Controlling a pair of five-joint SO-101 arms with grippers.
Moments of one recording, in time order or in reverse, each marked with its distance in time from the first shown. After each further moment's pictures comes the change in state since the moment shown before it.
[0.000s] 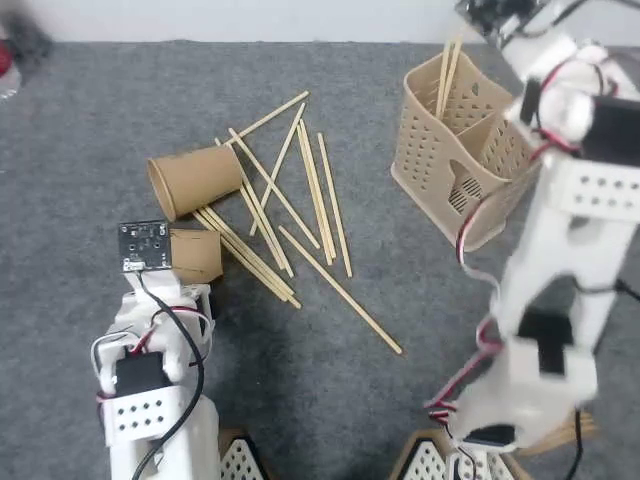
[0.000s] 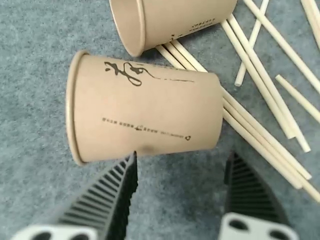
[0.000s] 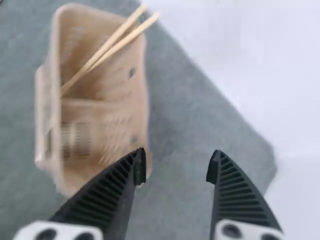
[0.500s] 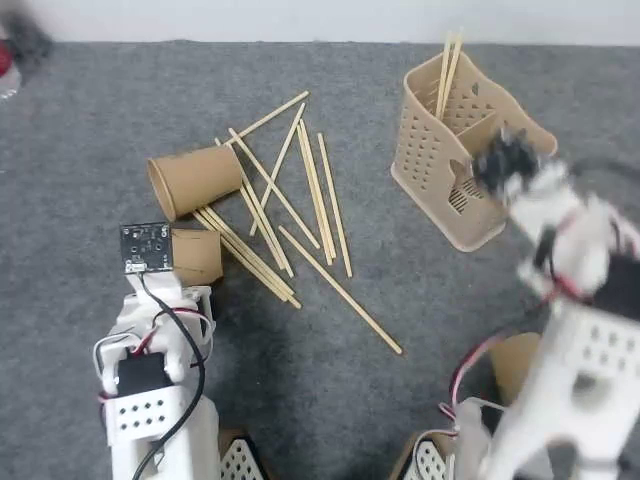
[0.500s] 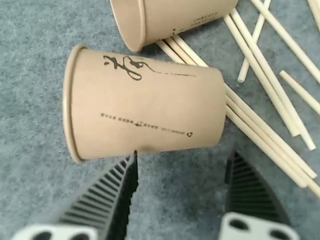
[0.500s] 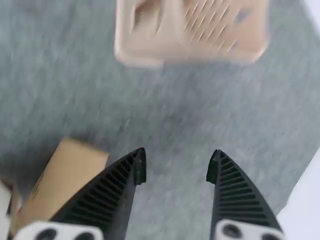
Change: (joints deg) left arm -0.1 0.0 1.8 -1.5 0.0; right arm 12.4 -48.7 63.8 0.0 13.7
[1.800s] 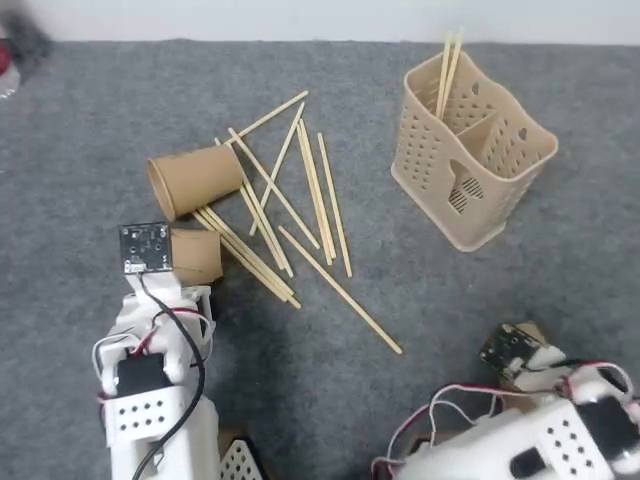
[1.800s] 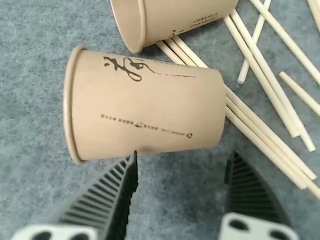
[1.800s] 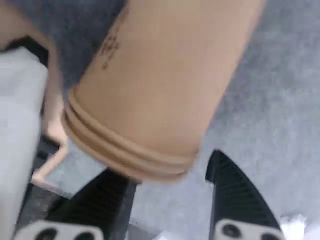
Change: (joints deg) left arm 0.0 0.0 0.0 -0.2 0.0; right arm 42.5 -31.4 60.4 -15.5 46.4
